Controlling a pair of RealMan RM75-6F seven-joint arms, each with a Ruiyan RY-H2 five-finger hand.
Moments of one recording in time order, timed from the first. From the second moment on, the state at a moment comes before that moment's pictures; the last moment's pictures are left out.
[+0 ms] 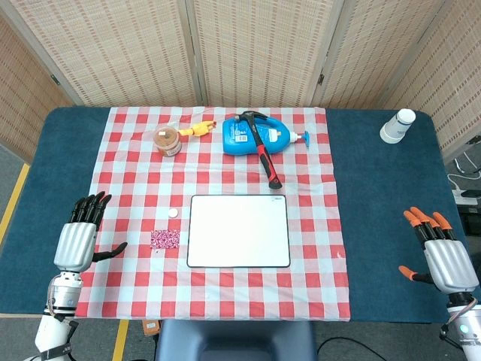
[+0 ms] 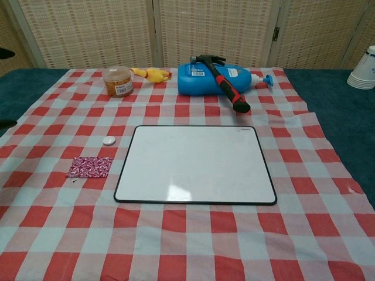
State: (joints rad) left arm -0.33 -1.36 -0.14 -1.68 1.34 1.41 0.30; right arm 0.12 -1.03 0.04 -1.67 -1.48 1.37 0.00
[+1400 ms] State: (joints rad) left arm -0.57 -1.60 -0.19 -1.79 0.83 1.33 0.77; right arm 0.14 -1.03 0.03 -1.68 -1.46 1.33 -0.01
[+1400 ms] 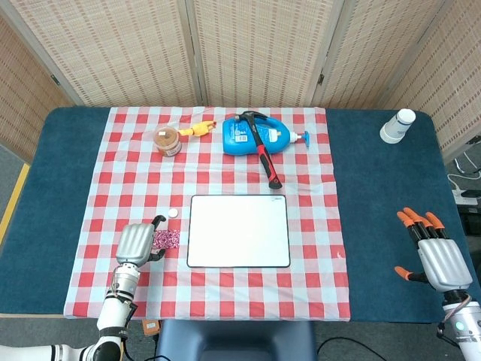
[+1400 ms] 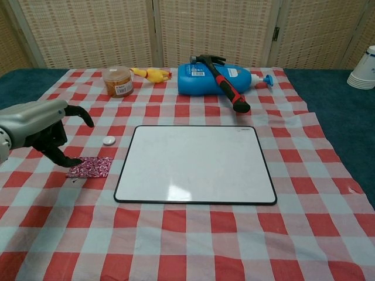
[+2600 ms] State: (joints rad) left arm -0.60 -1.65 -0.16 -1.57 0.80 1.17 0.67; right arm 0.14 -1.03 0.04 -1.68 -1.44 1.33 -0.02
